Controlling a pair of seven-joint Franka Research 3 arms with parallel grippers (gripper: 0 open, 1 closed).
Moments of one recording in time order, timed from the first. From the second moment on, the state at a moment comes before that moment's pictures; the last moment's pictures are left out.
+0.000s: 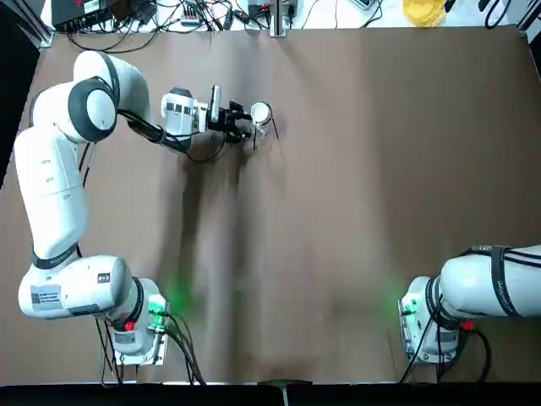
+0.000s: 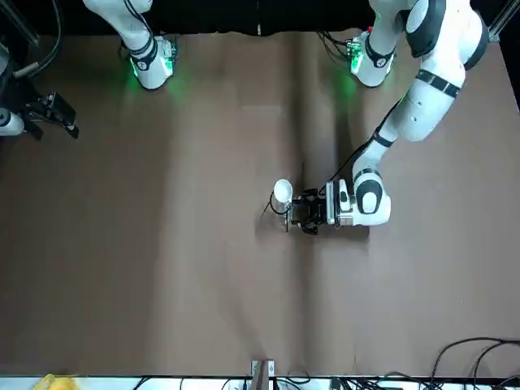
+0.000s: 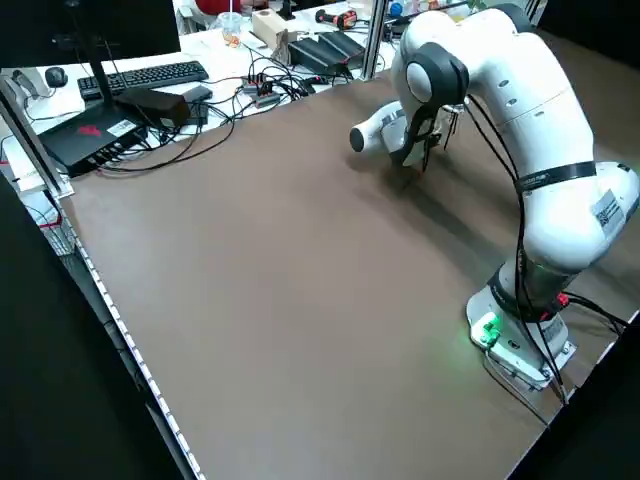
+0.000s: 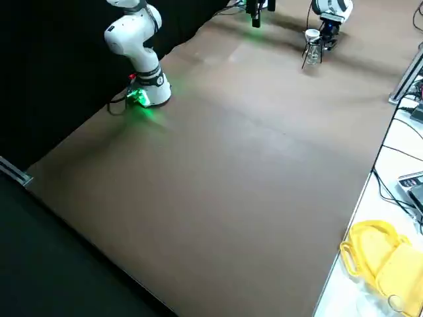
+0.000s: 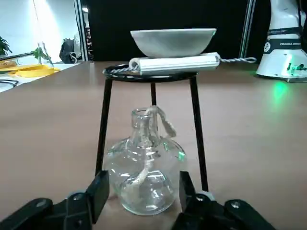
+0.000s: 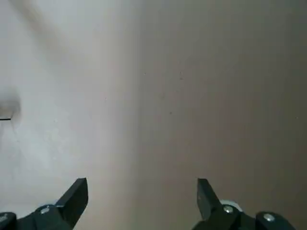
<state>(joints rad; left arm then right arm) 0.07 0.90 -0.42 -1.82 -1.42 2.13 2.65 -0.02 -0.11 0.07 -1.65 0.02 1.60 0.02</state>
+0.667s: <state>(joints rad) 0.03 0.91 -0.42 -1.81 -1.47 2.16 2.64 -0.02 -0.11 0.07 -1.65 0.02 1.60 0.02</state>
